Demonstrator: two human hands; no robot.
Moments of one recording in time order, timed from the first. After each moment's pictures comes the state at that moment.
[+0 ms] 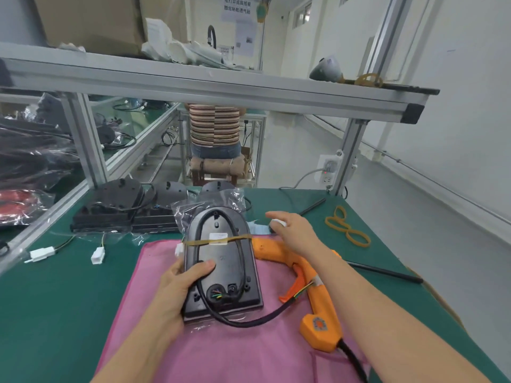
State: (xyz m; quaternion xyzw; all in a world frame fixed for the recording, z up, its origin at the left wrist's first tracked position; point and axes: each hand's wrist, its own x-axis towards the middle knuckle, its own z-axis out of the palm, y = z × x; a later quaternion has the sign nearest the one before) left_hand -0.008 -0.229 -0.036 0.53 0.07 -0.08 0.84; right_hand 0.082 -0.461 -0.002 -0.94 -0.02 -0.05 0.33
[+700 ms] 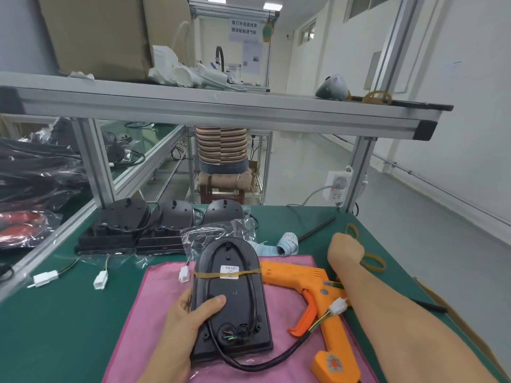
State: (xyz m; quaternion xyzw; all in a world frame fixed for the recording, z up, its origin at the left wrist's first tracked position) left_hand -0.010 -0.237 -0.043 0.56 0.04 -0.04 0.82; right_hand 0.137 -0.543 -0.035 -0.96 0.27 -0.04 -0.02
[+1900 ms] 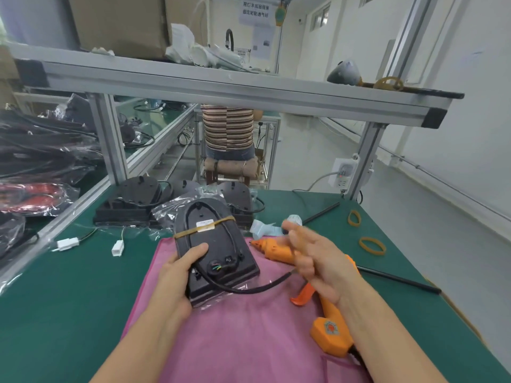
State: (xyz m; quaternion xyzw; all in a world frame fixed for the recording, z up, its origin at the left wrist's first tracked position) left_hand 0.005 -0.217 -0.029 0.46 0.16 -0.04 0.87; right_hand -0.003 -0.447 0.020 -0.58 0.02 0.11 0.81
